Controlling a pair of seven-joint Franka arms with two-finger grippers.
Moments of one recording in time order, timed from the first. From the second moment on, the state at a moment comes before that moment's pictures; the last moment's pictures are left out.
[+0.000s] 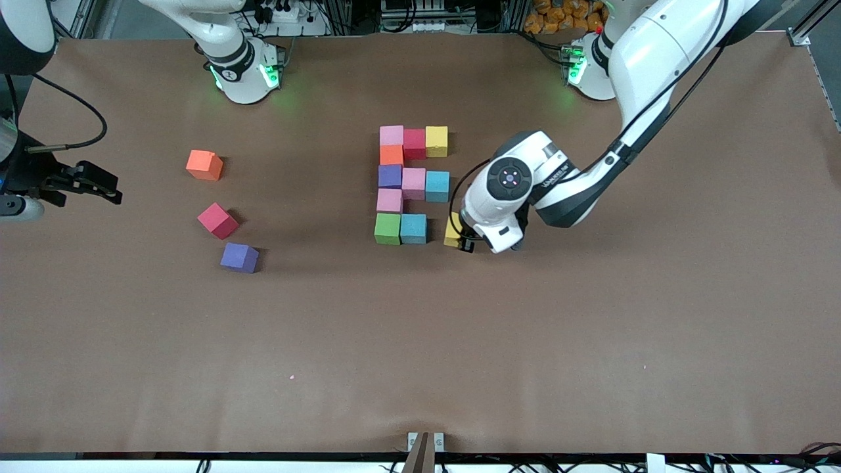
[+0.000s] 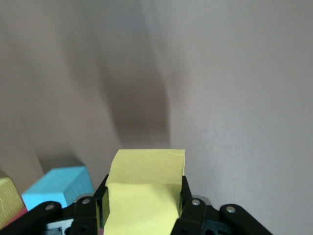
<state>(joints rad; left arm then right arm) -0.04 0.70 -0.75 -1.68 0.35 2.20 -2.26 -0.09 0.04 0.06 -1.62 0.02 1.65 -0.05</state>
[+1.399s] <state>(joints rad) -0.24 0.75 -0.58 -1.68 0.35 2.32 -2.43 -0.06 0.06 0.07 -1.62 0.02 1.66 -0.05</state>
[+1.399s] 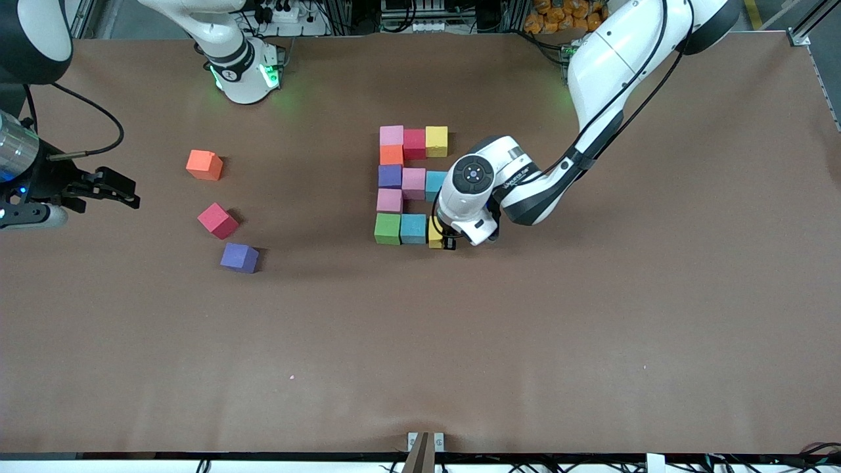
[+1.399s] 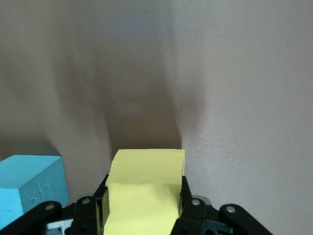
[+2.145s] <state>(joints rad) -0.25 0.76 -0.58 -1.68 0.35 2.32 -2.43 -0.07 0.06 0.06 -1.61 -0.02 1.62 -0.06</state>
